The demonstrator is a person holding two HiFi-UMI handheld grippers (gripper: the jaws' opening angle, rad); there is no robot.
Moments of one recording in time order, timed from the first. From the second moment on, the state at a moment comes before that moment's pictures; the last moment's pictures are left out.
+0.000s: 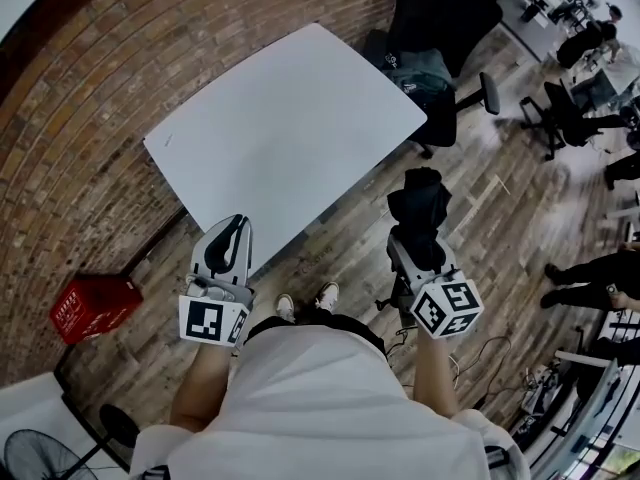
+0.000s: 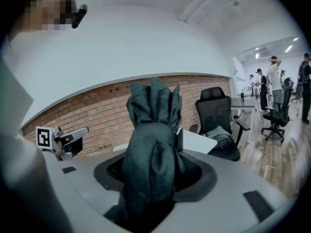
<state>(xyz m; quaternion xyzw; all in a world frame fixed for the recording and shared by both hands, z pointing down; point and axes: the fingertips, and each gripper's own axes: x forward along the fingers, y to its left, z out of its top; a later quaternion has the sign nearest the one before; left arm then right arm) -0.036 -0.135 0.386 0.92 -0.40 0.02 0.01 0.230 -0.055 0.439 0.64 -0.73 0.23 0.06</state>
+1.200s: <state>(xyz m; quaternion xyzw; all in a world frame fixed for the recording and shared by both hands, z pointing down) -0.033 -0.156 0.396 0.90 -0.43 0.05 0.02 0.235 -0.277 0.560 0.58 -0.75 0.28 0.17</state>
